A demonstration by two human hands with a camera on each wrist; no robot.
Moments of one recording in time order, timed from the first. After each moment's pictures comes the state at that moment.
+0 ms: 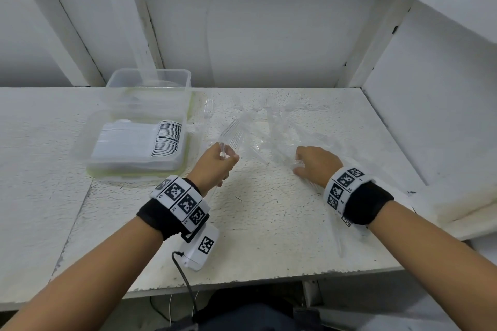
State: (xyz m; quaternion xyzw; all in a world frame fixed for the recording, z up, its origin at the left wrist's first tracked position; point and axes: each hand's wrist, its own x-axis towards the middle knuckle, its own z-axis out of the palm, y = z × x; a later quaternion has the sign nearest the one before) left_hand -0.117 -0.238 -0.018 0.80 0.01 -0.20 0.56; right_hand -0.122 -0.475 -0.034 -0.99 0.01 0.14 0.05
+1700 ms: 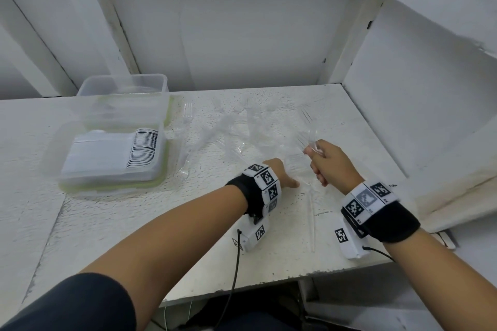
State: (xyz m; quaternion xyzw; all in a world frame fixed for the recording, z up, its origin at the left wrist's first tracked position) left_hand -0.111 -0.382 -0.031 0.90 -0.14 -0.32 0.25; right_hand -0.158 -0.512 -0.018 -0.86 0.17 0.01 0.49
